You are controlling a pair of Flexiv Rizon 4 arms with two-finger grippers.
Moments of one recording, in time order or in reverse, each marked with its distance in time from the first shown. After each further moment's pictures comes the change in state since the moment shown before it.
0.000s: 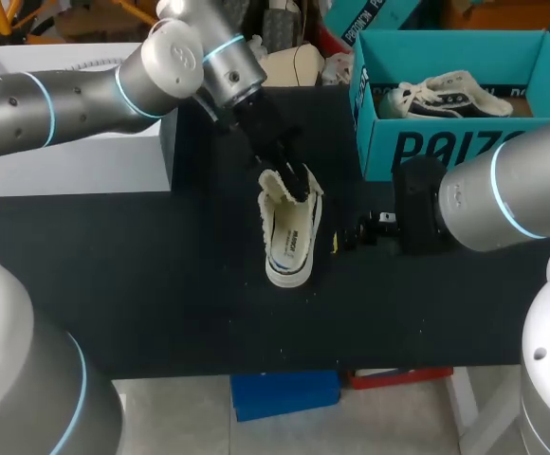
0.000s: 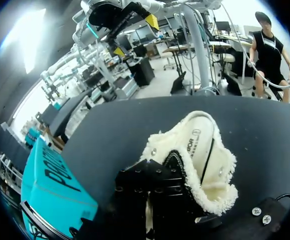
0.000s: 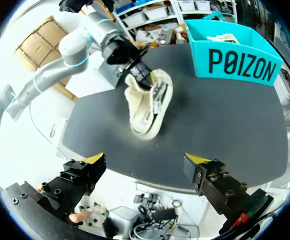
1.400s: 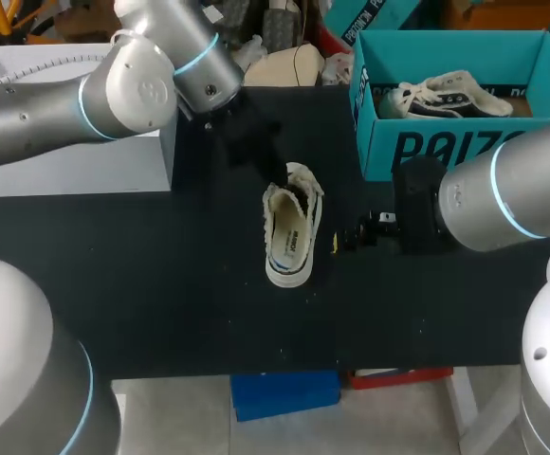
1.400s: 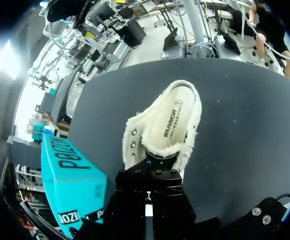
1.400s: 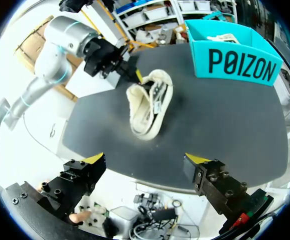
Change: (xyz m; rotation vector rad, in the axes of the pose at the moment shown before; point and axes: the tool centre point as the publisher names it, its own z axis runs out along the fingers) left arm 0.021 0.003 -0.036 -0.404 -0.039 0.153; right arm 0.000 0.000 0.000 0.000 0.000 0.000
